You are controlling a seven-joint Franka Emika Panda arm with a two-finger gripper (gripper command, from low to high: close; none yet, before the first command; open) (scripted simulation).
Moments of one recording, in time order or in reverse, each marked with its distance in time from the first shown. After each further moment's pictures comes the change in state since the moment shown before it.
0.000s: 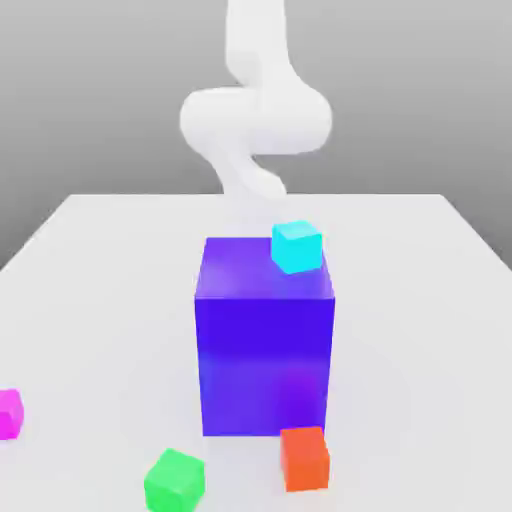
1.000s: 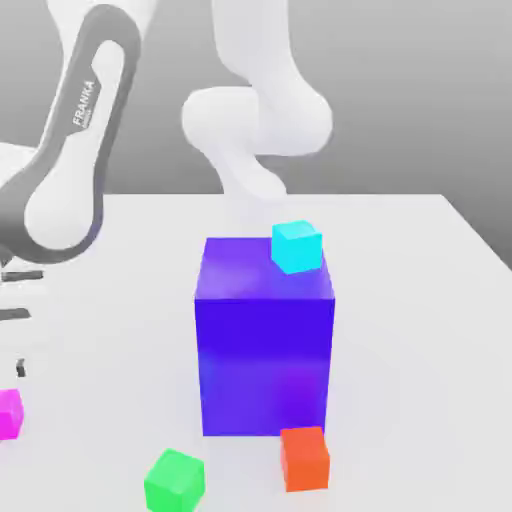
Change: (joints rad) arm -0.259 1.093 -0.401 -0.054 0.393 0.354 -1.156
